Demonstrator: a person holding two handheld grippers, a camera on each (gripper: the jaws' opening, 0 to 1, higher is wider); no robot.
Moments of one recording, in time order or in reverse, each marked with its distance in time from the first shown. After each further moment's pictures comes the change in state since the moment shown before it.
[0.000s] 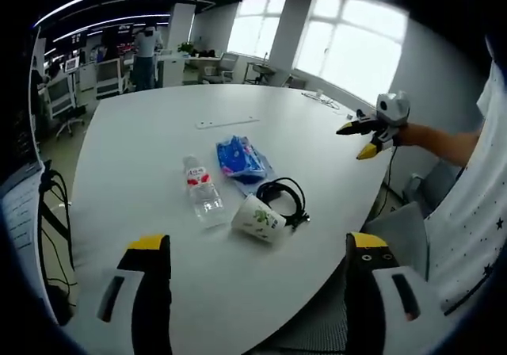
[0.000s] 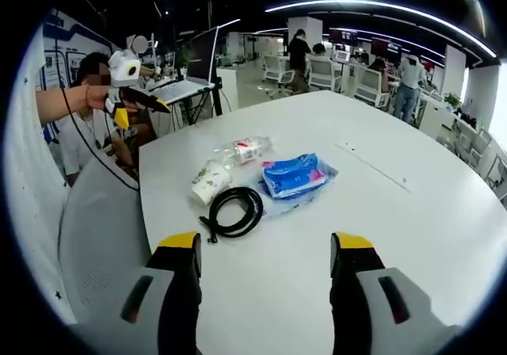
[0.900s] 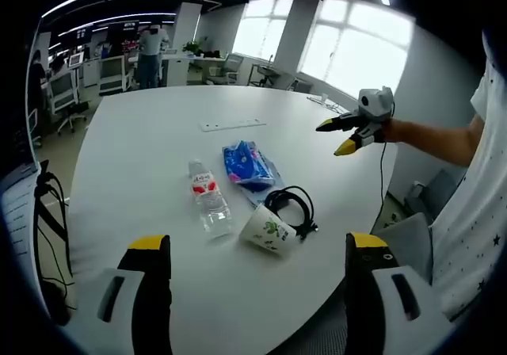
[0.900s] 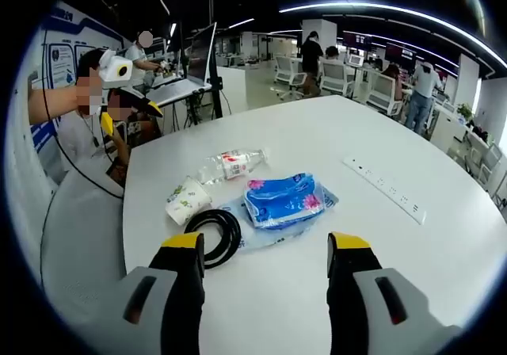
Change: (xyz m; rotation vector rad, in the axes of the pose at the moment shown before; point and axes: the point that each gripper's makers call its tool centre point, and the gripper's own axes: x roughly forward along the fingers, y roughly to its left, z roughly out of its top) left arm 0.015 0.018 0.011 -0.031 -0.011 0.006; right arm 0.065 -0.038 0.035 -0.056 -0.003 0.056
